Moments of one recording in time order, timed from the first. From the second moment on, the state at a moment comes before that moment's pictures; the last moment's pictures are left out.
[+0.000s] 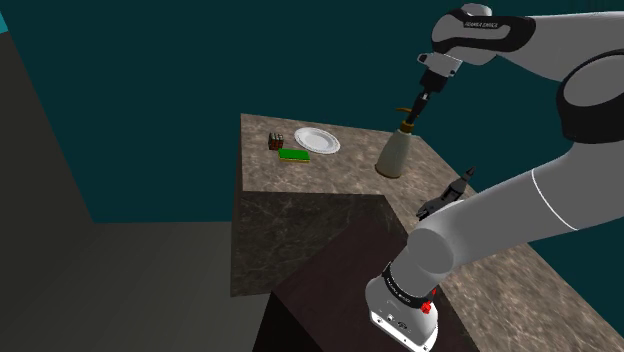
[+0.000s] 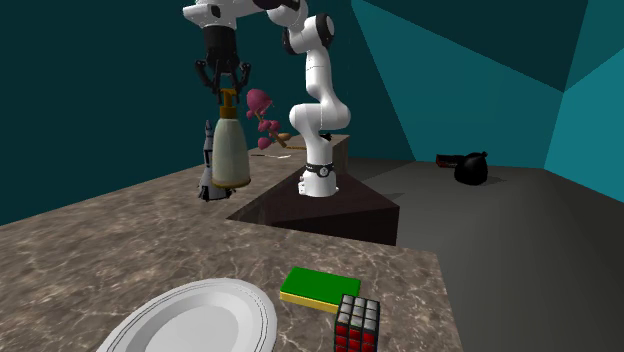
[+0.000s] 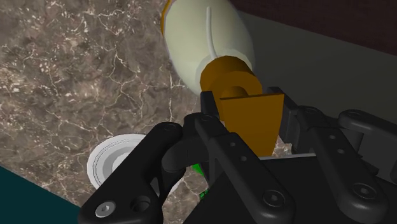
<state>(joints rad) -0.19 -0.38 -0.60 -2.07 -0.16 1.74 -1.02</state>
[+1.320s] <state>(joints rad) -0.20 -0.34 -0.65 -2.31 -0.17 2.02 -1.04</state>
